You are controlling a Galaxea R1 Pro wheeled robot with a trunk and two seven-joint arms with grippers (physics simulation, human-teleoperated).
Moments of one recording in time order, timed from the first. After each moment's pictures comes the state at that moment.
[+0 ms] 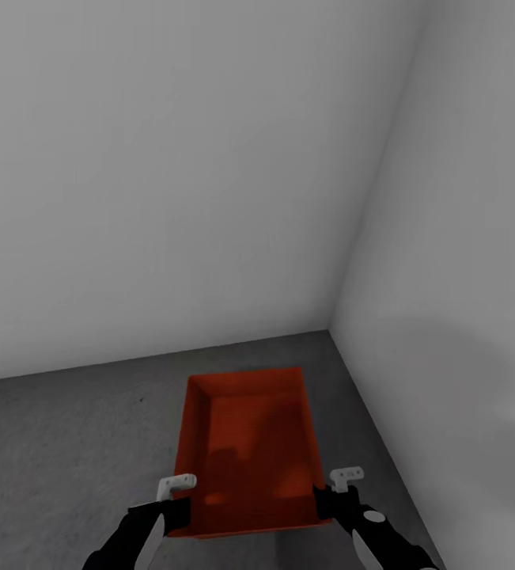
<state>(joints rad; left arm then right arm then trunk) -0.42 -0.10 0.16 -0.59 -0.02 0.39 0.02 -0.49 0.02 0.14 -0.36 -0.09 -0.04 0.13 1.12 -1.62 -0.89</state>
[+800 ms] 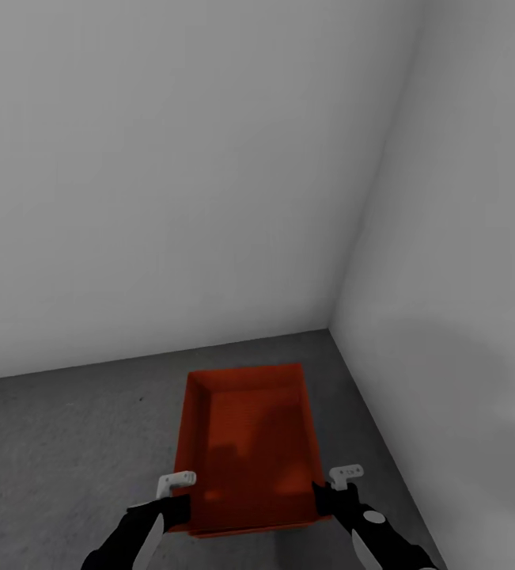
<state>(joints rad) -0.42 -0.09 0.12 -0.59 0.03 0.35 0.02 -0.49 0.02 0.14 -0.35 -0.08 -0.09 0.12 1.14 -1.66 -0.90</state>
